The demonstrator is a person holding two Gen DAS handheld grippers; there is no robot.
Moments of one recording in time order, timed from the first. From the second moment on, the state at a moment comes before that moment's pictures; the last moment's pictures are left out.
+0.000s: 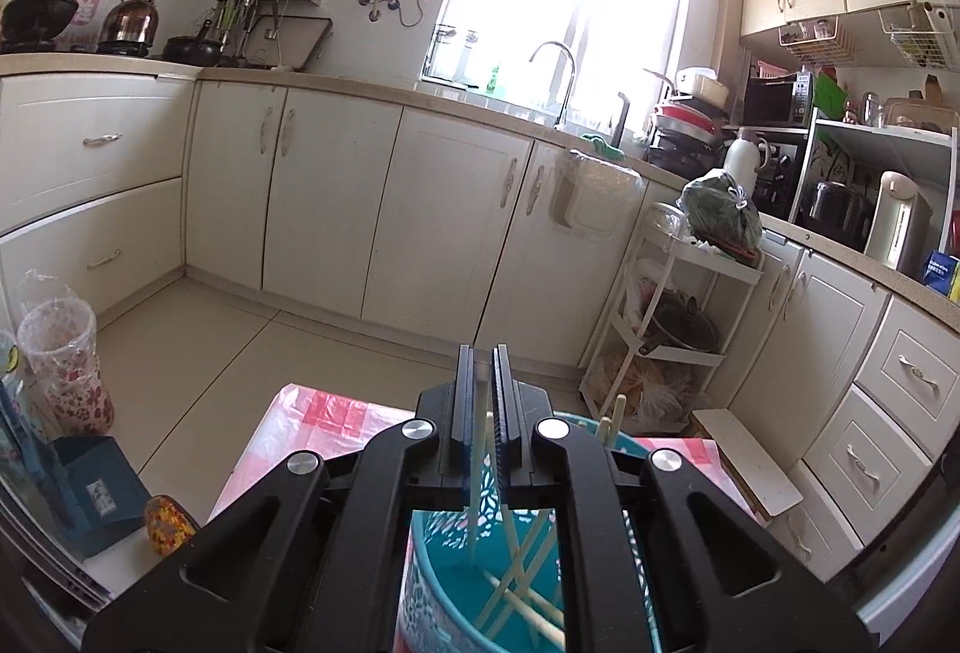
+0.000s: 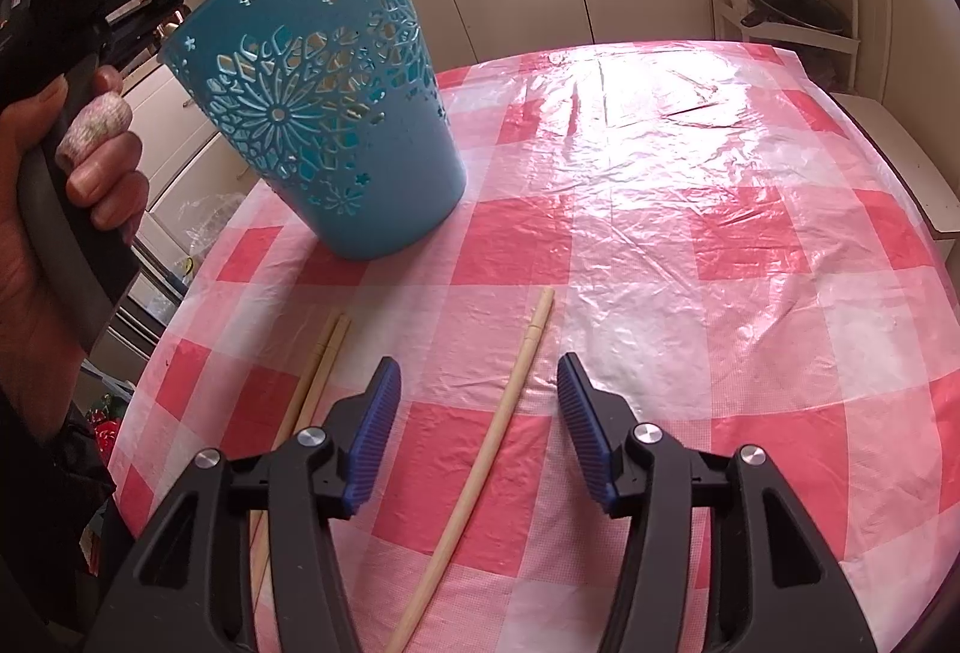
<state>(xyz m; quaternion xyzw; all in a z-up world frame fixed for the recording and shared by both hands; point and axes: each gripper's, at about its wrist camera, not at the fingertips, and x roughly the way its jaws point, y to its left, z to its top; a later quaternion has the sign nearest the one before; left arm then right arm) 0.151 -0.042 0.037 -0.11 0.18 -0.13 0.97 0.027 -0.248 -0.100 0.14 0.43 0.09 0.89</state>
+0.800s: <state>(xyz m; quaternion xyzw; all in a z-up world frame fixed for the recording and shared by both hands) 0.053 0.040 -0.051 -0.09 0.26 -0.01 0.96 0.022 -0.233 -0.098 0.08 0.44 0.06 0.89</state>
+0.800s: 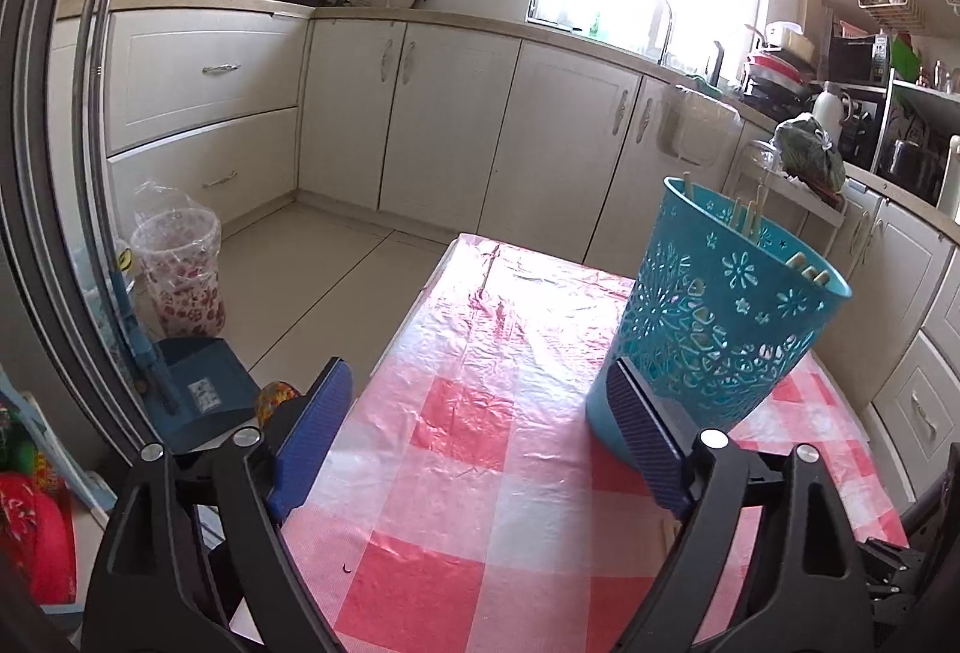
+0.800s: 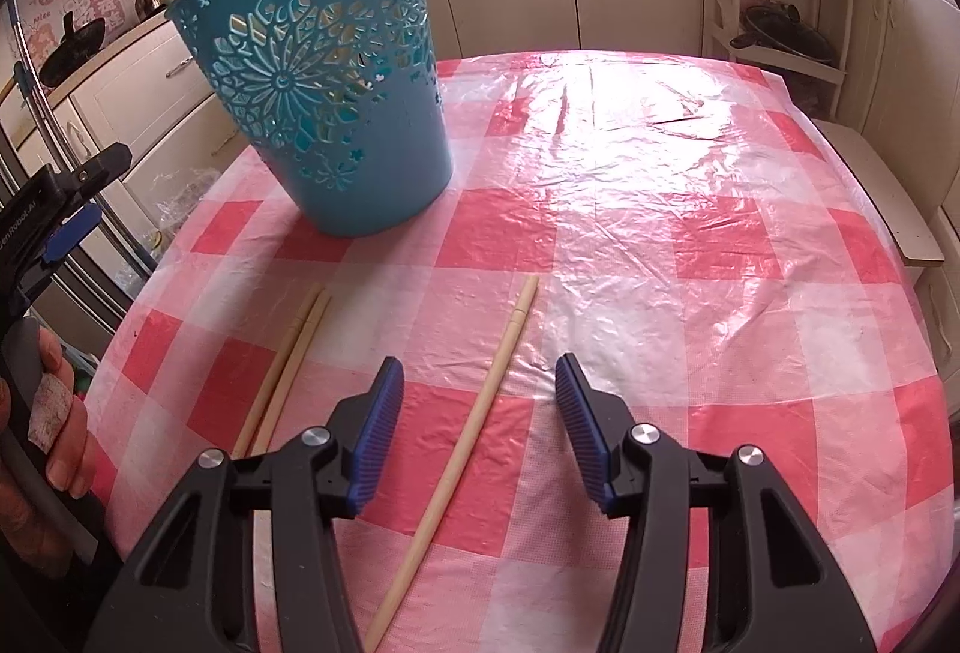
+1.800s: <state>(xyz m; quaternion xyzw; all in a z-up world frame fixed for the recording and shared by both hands) 0.069 0.022 -0.071 -0.05 0.32 0.00 0.95 0.021 -0.226 -0.098 0.04 0.45 0.07 0.89</state>
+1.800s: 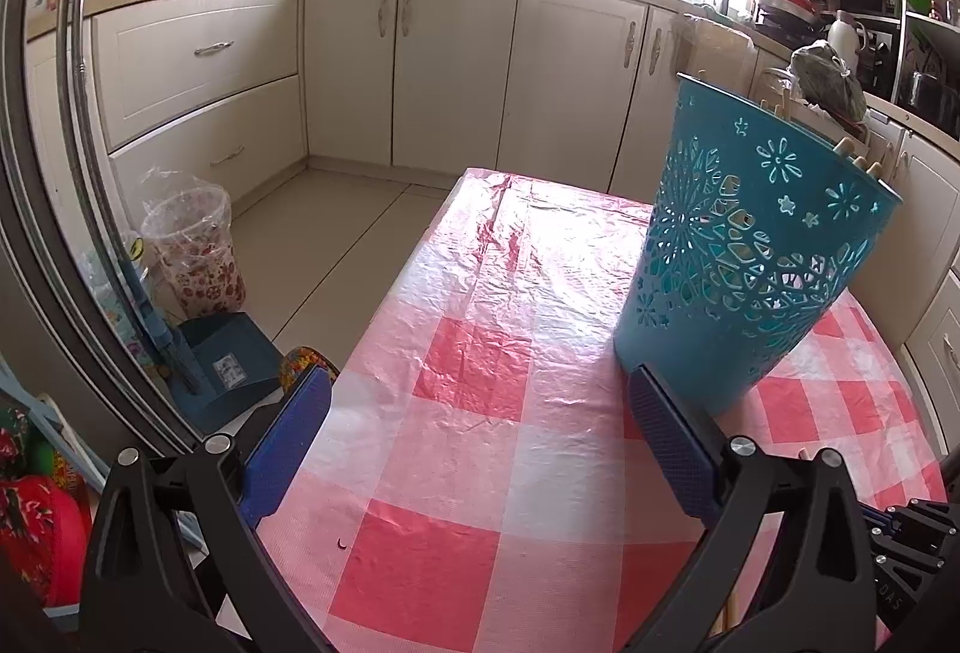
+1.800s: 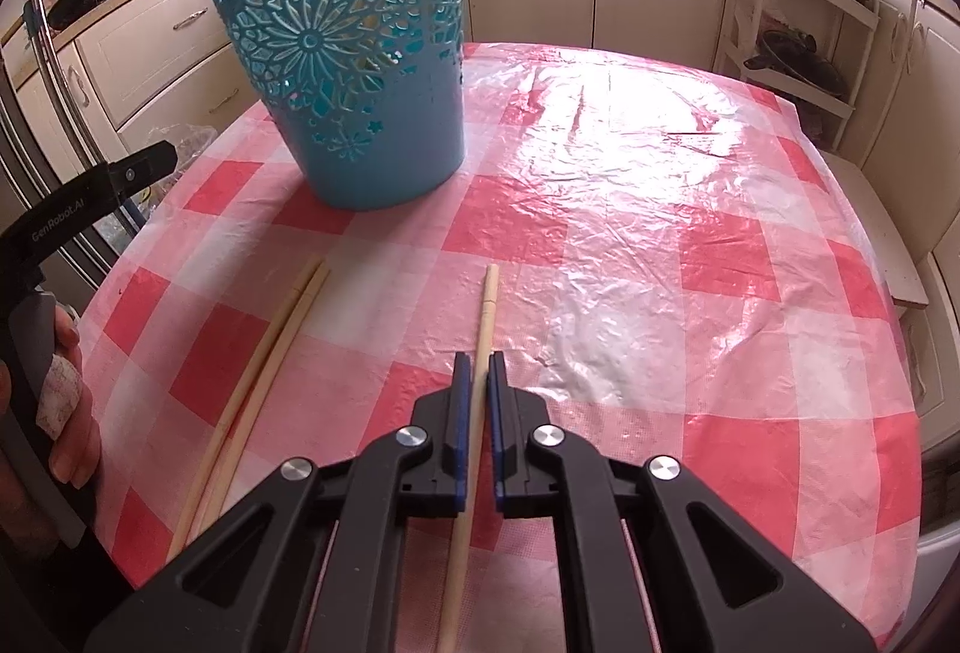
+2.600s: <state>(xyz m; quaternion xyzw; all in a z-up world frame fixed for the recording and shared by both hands) 0.074 0.023 -0.074 -0.05 0.33 0.00 0.94 0.012 -0.264 -0.030 0.21 0.33 0.14 0.91</state>
